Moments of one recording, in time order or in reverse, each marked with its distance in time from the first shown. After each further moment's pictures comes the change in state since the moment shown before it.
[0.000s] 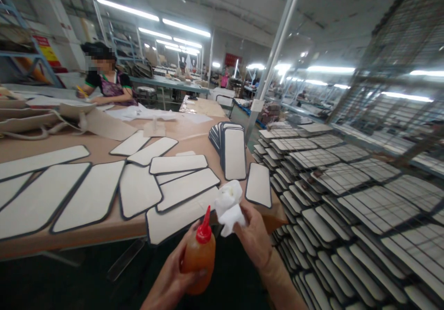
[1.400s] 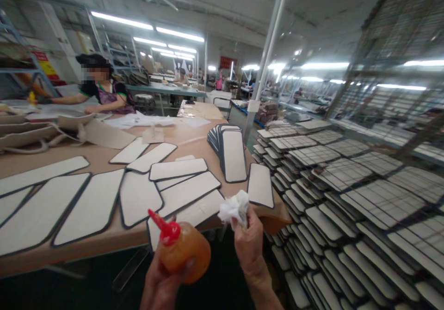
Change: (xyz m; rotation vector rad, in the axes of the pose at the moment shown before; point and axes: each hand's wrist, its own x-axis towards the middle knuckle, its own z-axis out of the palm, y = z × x) left_hand -0.006 0.015 0.016 -0.201 0.399 0.039; right_hand -0.004 0.029 0.022 -0.046 0.412 -0.010
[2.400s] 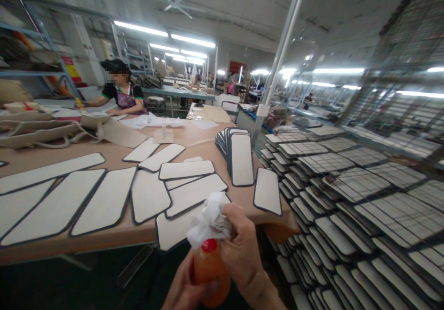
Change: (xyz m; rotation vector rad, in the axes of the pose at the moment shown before) left_hand 0.001 -0.008 -0.001 -0.030 -0.456 -0.124; right_hand -0.010 -0.056 0.017 -0.013 -0.460 -0.103
